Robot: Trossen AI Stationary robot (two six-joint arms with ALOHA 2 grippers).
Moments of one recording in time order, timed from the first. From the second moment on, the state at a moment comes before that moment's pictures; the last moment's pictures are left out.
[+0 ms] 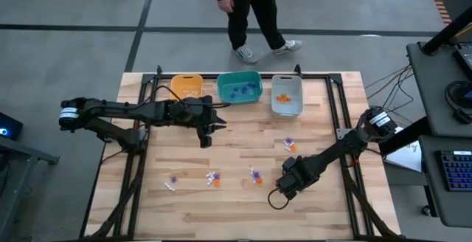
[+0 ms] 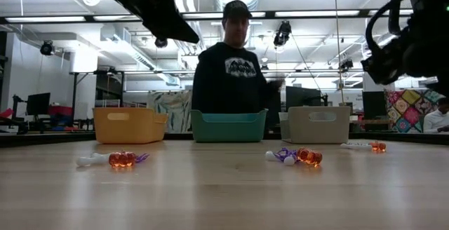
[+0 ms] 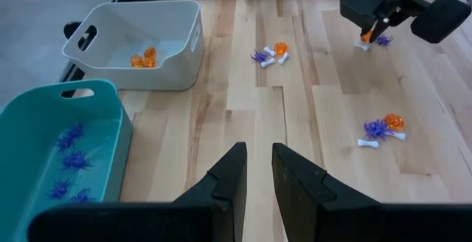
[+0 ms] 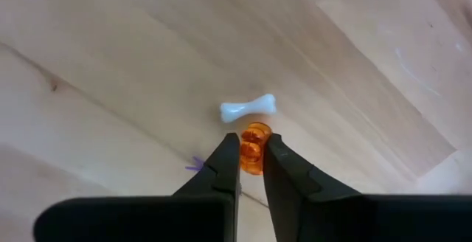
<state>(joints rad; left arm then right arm) 0.08 1.26 0.89 -0.19 -0.03 0.10 0.51 1.74 1.03 -0.91 -0.14 1.40</state>
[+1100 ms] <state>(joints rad) 0.08 1.26 0.89 -0.10 -0.03 0.11 -0.44 1.59 1.39 -1.01 0.23 0.35</state>
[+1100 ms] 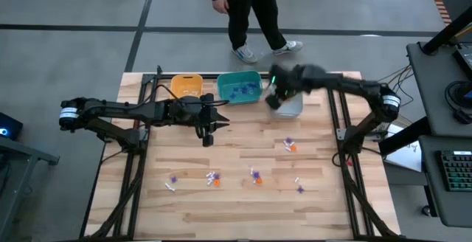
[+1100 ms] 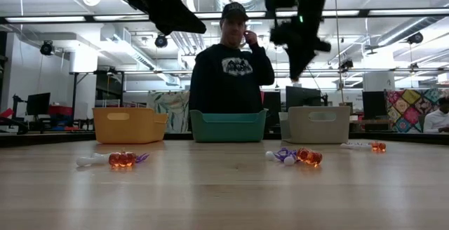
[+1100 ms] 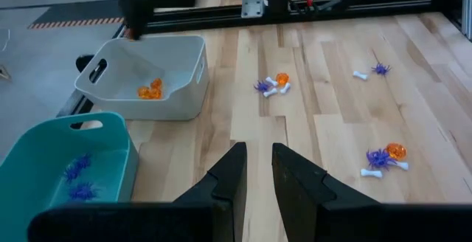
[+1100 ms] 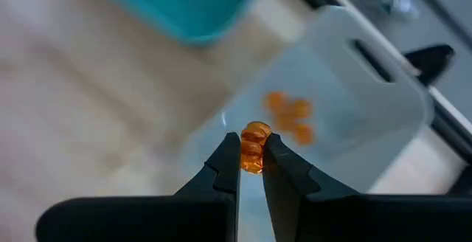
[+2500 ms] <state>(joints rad) 0.08 1.26 0.89 -0.05 -0.03 0.07 -0.82 1.59 0.99 -0.54 0.12 0.20</state>
